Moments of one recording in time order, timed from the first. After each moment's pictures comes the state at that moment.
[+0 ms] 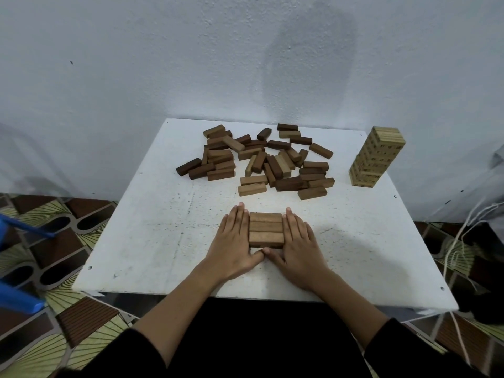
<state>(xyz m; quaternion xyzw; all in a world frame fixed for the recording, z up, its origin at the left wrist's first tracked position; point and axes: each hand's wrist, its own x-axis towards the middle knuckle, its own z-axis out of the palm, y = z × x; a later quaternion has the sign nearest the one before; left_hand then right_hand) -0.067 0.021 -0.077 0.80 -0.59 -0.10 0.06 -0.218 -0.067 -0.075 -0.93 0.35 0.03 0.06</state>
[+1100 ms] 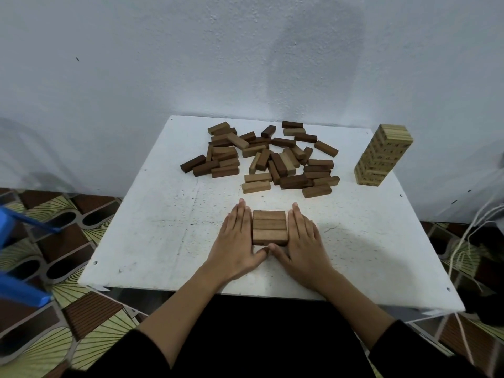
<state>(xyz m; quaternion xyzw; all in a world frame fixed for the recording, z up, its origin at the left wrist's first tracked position) -0.069 0.027 -0.077 0.80 -0.58 -0.10 0.10 -0.218 -0.067 -0.074 -0.93 0.35 0.01 0.08</state>
